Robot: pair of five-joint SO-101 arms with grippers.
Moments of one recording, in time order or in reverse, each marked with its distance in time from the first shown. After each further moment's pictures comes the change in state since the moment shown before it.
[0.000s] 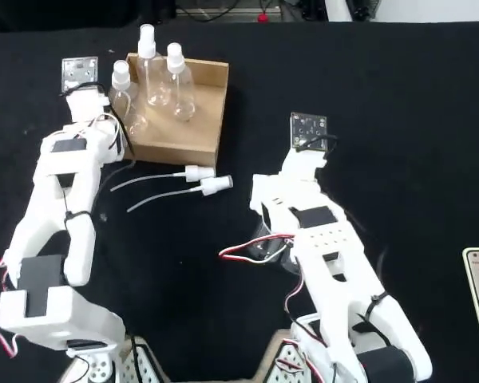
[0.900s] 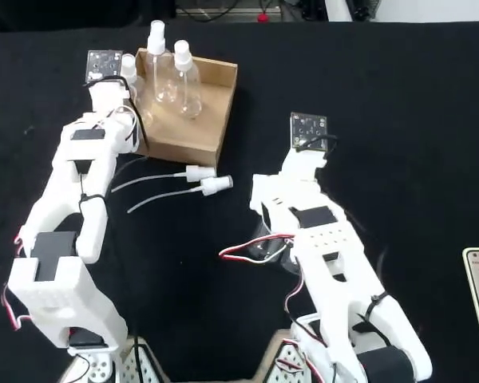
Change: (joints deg) left arm 3.8 10.8 -8.9 -3.7 -2.0; right arm 0.0 0.0 0.0 0.0 0.0
